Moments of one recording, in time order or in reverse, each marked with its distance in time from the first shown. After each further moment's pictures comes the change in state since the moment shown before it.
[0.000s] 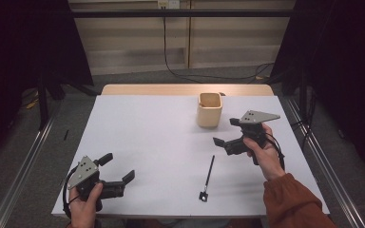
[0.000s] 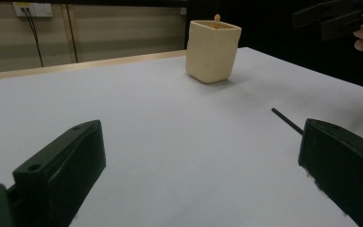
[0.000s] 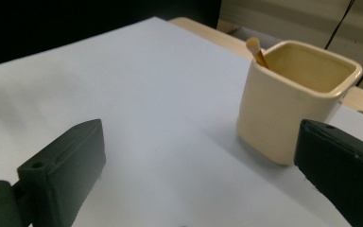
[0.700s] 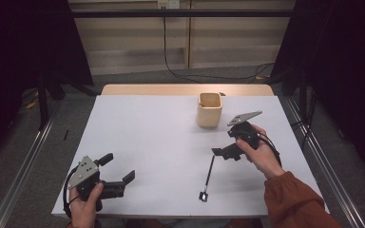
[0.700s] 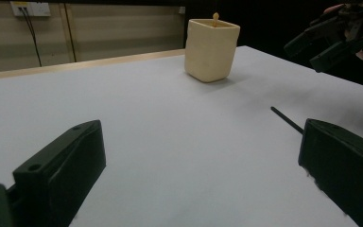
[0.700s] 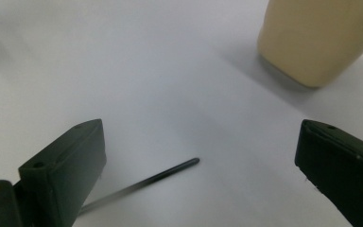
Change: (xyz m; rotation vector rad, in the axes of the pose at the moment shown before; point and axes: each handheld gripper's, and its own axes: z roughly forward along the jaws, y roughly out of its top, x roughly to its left) left arm 0.000 -0.001 0.001 0.007 -0.003 0.006; right arm 0.000 -0.006 0.022 0.341 0.031 0.056
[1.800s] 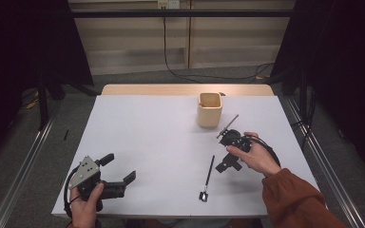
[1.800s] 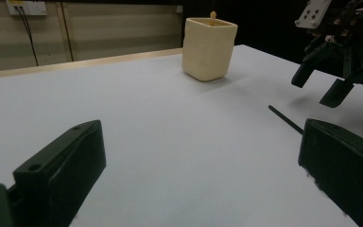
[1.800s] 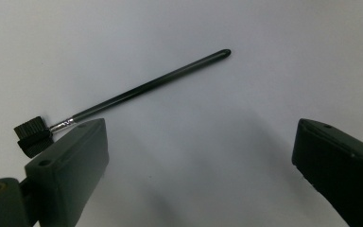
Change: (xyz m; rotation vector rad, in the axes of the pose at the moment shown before) left arm -0.001 0.000 0.001 0.001 -0.010 0.002; right arm 0.008 -0.002 0.027 0.505 0.032 0.013
